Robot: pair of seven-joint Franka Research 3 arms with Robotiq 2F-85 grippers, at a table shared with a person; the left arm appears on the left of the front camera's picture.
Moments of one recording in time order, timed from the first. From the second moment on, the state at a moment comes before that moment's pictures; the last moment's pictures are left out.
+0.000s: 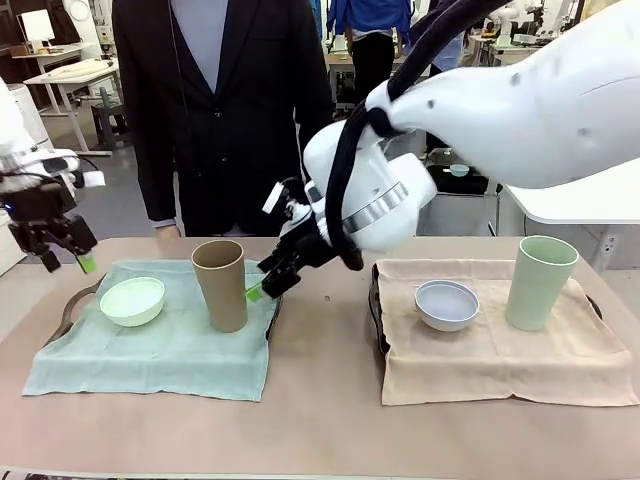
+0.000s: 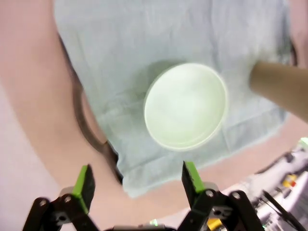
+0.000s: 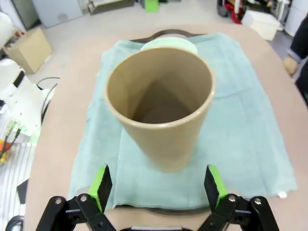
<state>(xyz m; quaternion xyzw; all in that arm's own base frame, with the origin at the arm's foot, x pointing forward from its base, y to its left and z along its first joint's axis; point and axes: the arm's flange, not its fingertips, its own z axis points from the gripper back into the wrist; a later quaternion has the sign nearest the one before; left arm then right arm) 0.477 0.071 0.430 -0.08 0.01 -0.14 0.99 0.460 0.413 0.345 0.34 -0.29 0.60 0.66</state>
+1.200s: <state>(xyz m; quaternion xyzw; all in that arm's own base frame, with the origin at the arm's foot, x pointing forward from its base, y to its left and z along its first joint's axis) 0.436 0.076 0.508 -0.07 -0.02 -0.18 0.98 0.394 0.373 0.459 0.26 -0.30 0.59 0.71</state>
